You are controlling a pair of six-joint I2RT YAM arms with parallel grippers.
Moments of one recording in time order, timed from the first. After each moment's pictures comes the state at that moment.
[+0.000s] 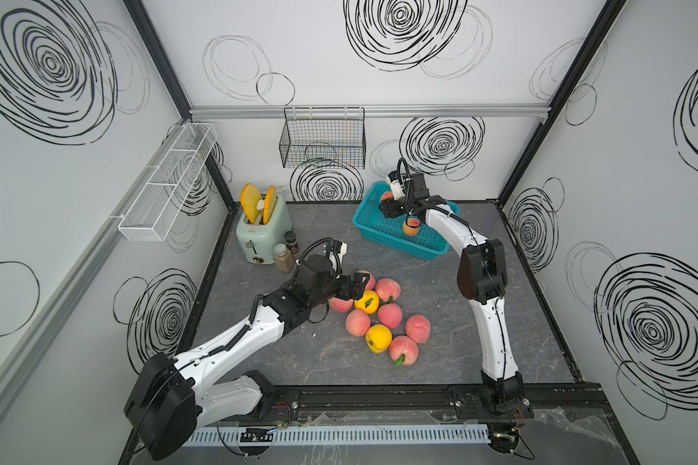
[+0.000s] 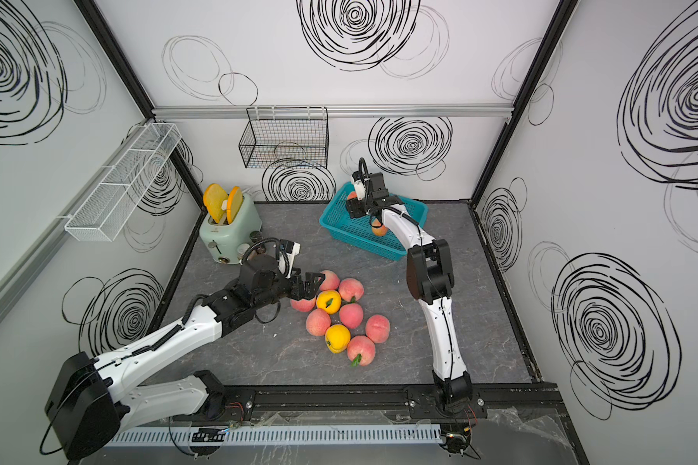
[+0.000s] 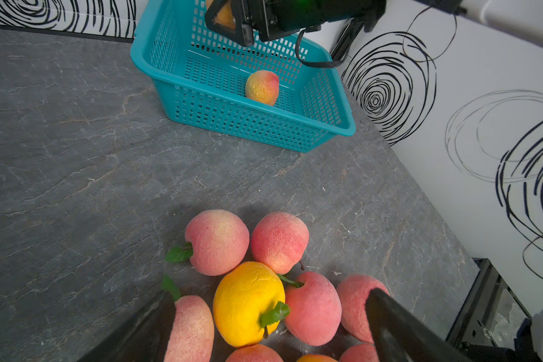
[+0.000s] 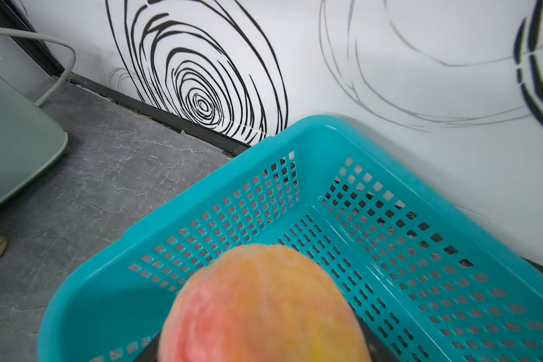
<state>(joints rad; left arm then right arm) -0.64 1.16 0.76 -0.09 0.08 -0.43 0.35 2.40 2.19 -0.46 -0.17 -0.04</state>
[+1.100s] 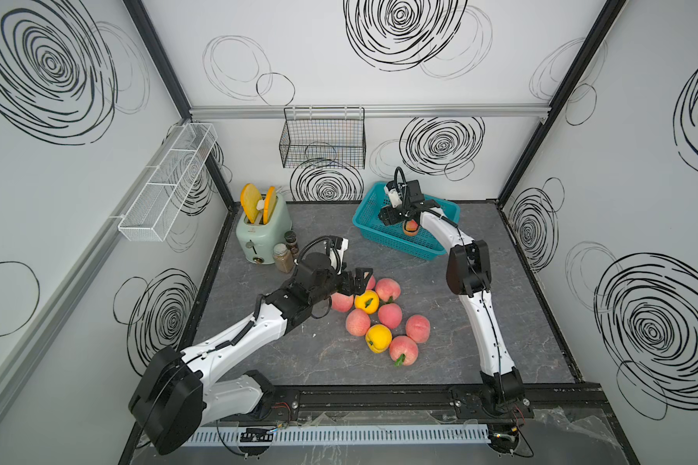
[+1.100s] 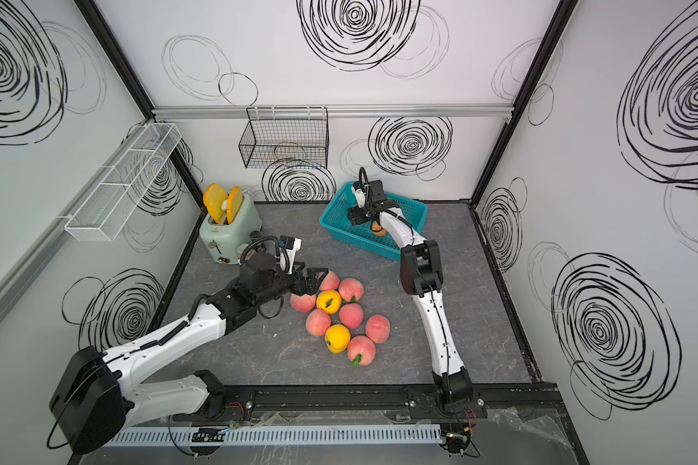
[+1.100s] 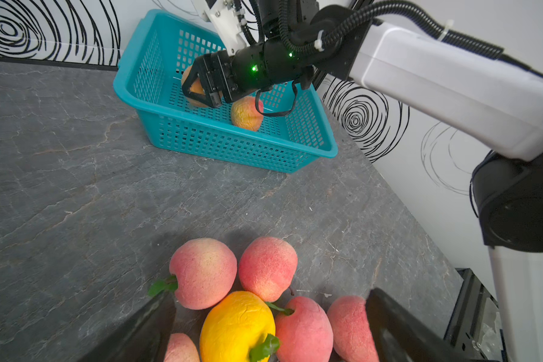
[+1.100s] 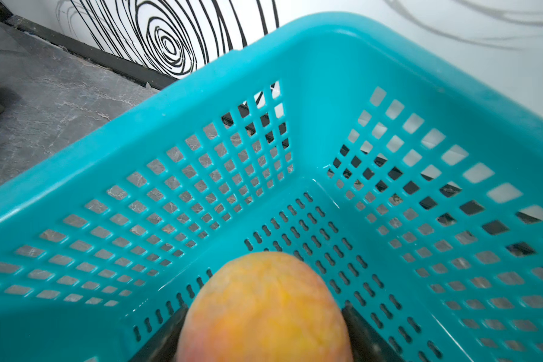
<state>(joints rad) -0.61 1.19 0.74 0.05 0.14 -0.43 0.32 2.63 2.41 -0.55 -0.20 -0.08</state>
